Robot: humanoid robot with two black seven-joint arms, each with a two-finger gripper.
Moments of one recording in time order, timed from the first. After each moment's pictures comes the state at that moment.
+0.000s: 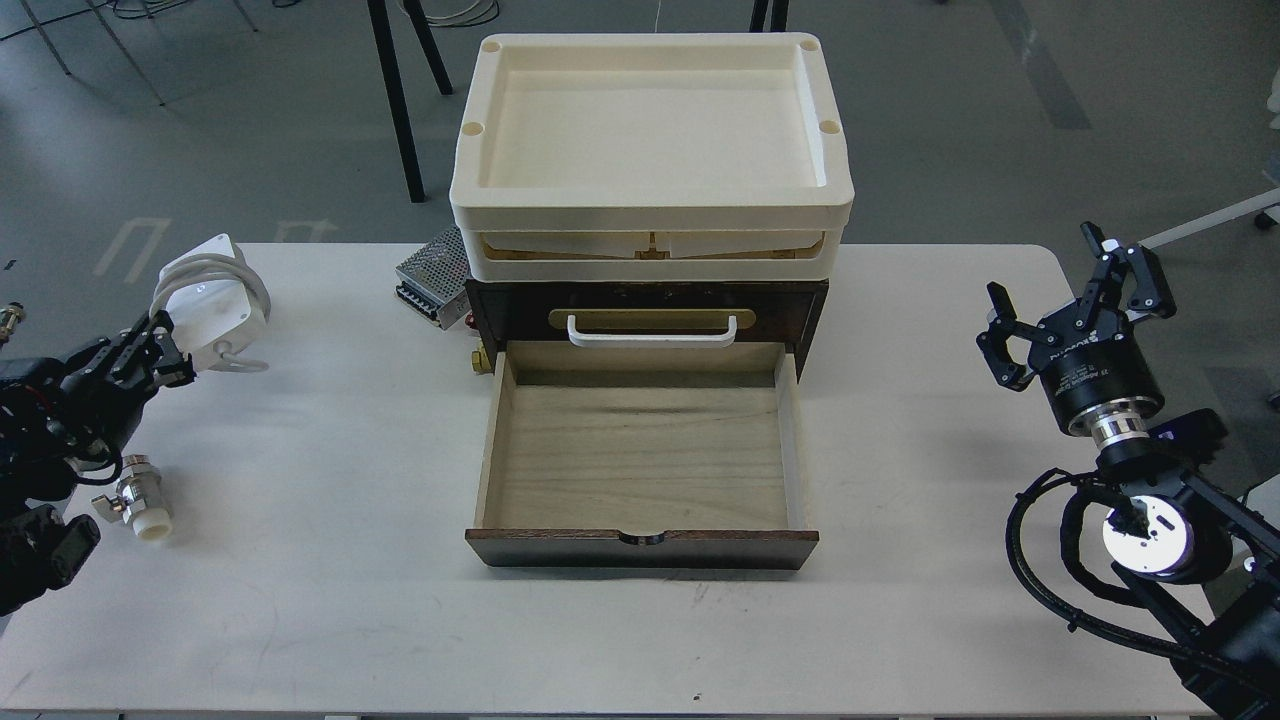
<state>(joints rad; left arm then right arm) -0.61 0.47 -0.14 -0.15 1.02 0.49 -0.49 0.28 -0.45 0.96 1.15 -0.15 0.14 0.49</state>
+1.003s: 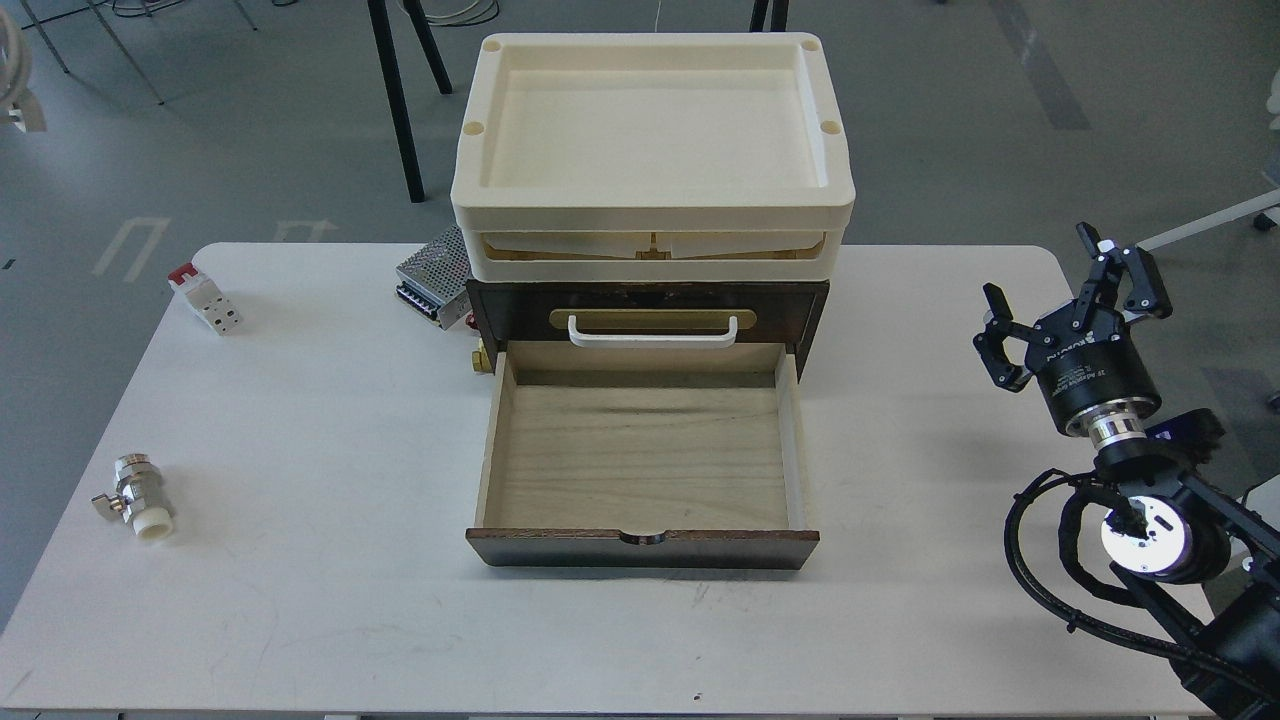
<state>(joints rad) -0.73 0.91 -0.68 -0.61 0.88 0.05 -0.49 0.28 -0.45 0.96 1.15 -0.15 0.14 0.49</state>
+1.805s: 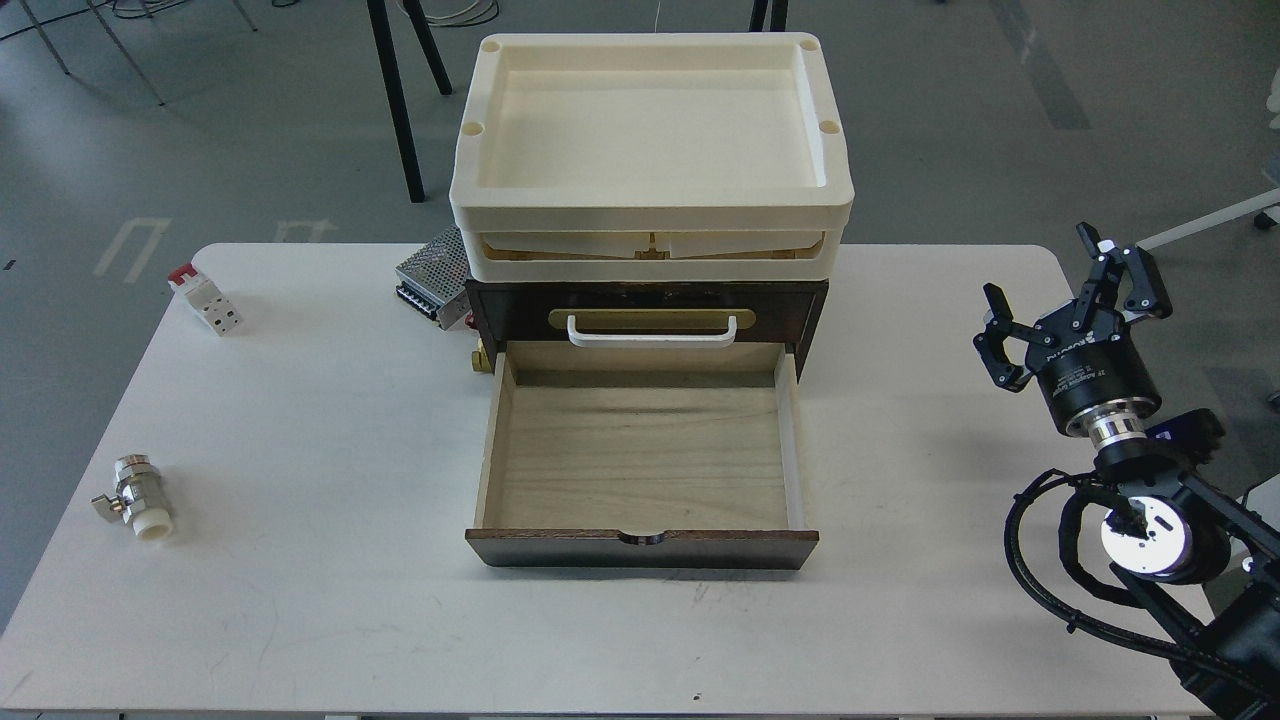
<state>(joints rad) -0.92 1.08 -0.74 -1.47 1.25 -0.04 -0.49 0.28 -0.45 0.96 1.15 -0.15 0.14 0.49</state>
